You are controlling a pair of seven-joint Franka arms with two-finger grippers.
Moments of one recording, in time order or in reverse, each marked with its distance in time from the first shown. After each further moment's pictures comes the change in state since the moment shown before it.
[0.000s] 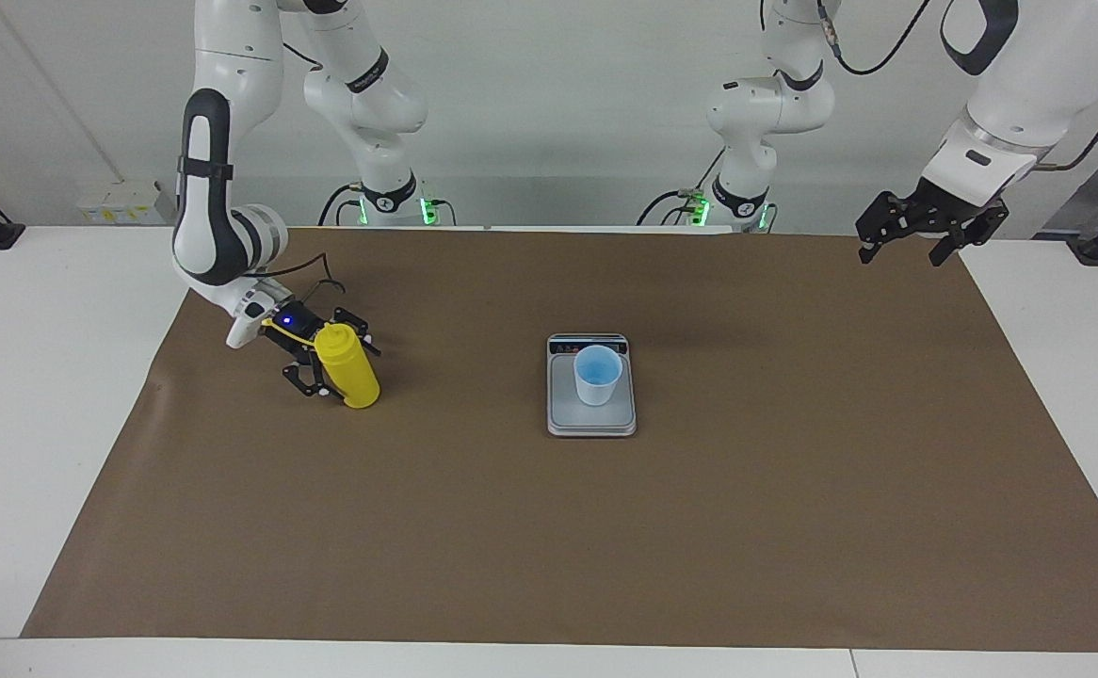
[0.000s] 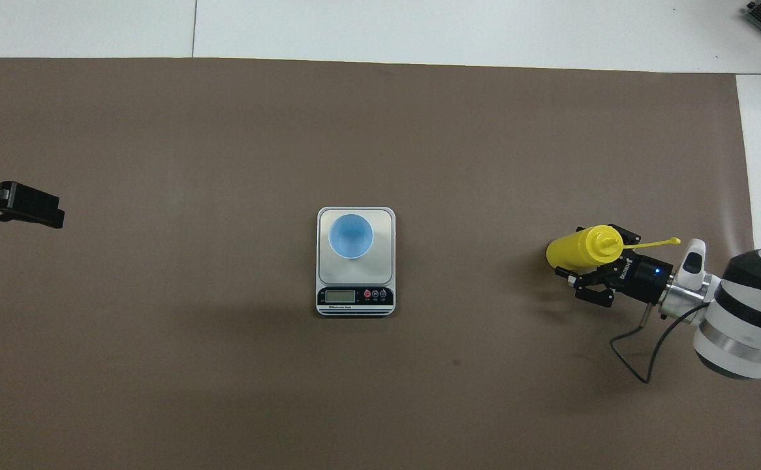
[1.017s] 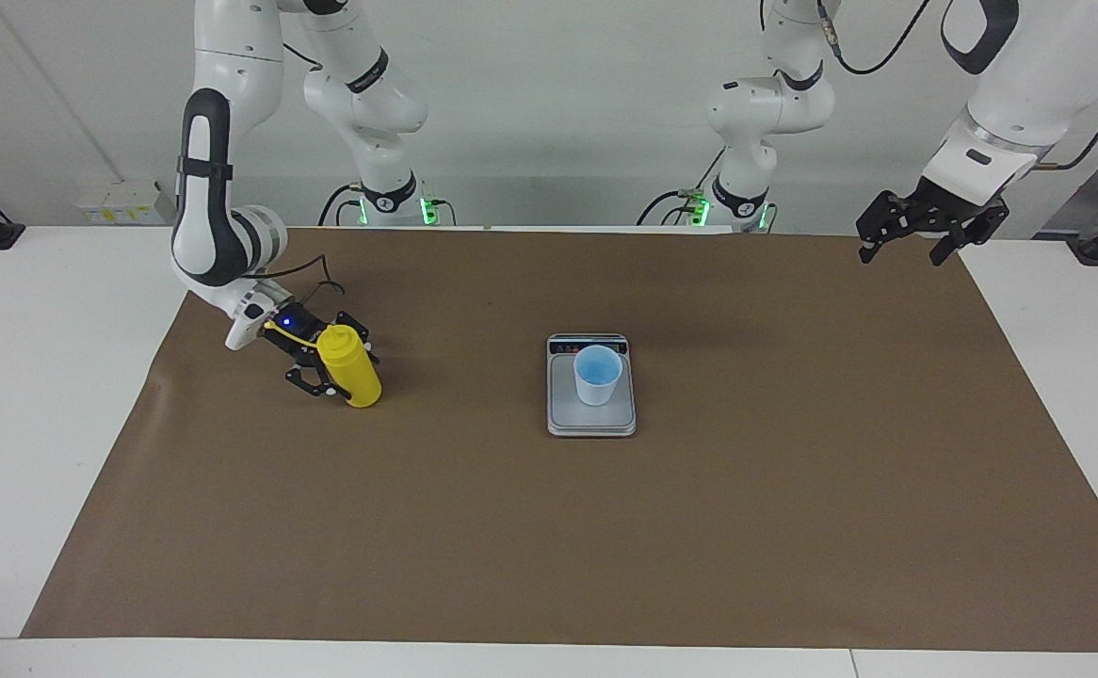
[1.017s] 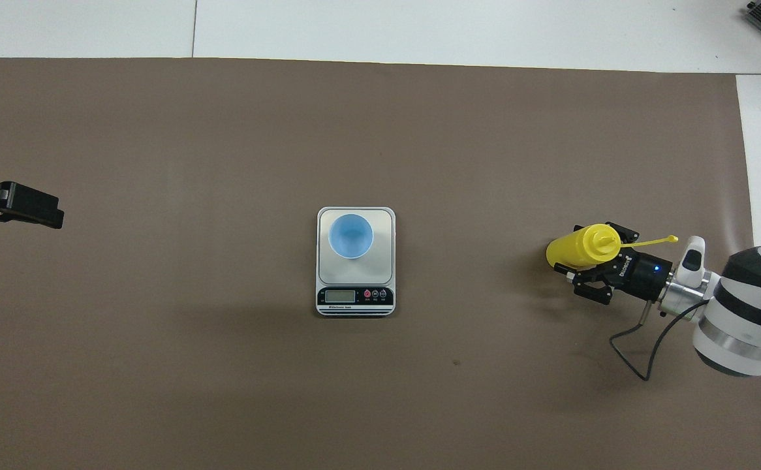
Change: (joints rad) left arm 0.000 -0.002 0.000 -0.001 0.000 0.000 0.000; right arm 0.004 0.001 0.000 0.014 0.000 0.000 0.000
